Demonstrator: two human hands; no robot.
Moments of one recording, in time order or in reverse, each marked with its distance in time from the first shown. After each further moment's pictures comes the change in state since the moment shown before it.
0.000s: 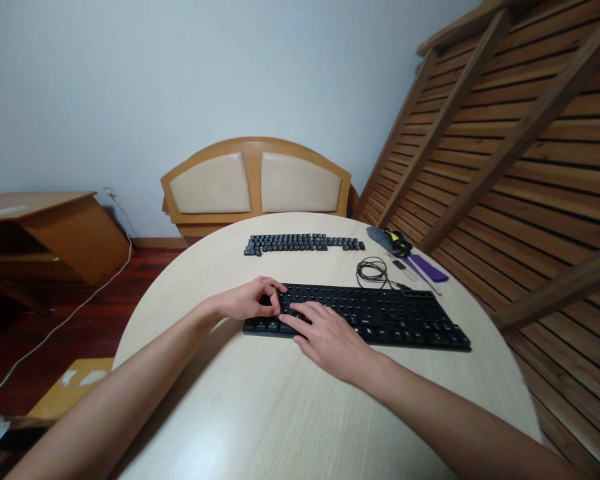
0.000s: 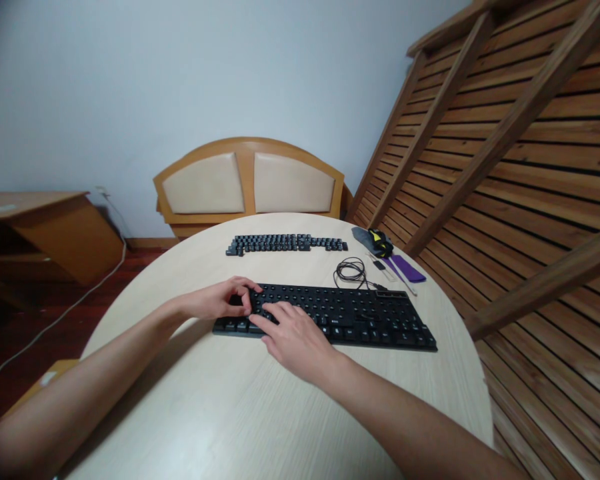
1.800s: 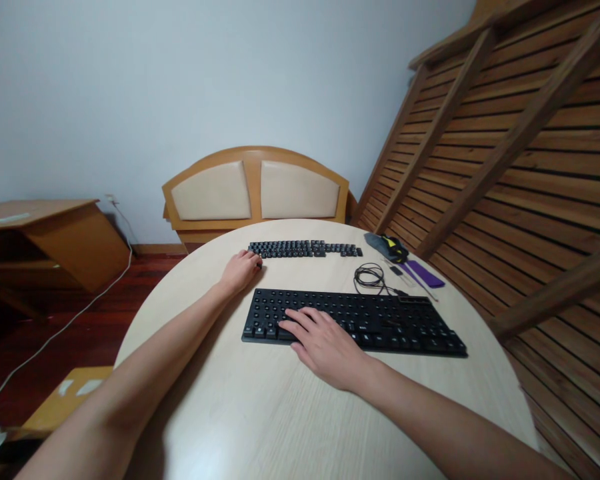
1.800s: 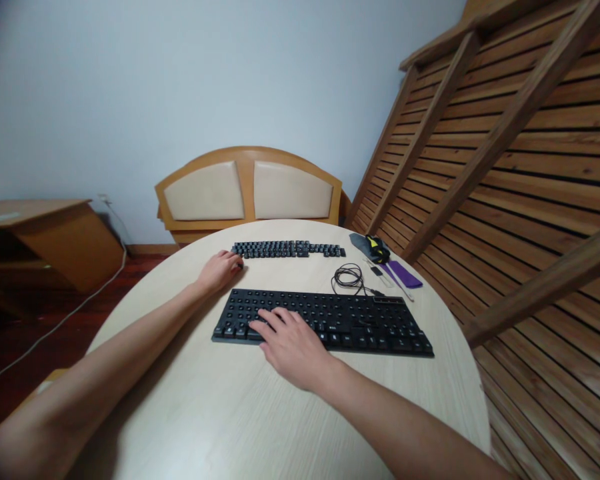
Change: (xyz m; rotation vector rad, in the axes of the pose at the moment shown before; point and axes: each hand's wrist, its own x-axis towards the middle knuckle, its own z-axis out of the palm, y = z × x) left_hand 0.049 -0.091 -0.032 0.792 0.460 -0.241; right_hand -0.001 -0.001 0.007 -0.099 -0.022 -0.003
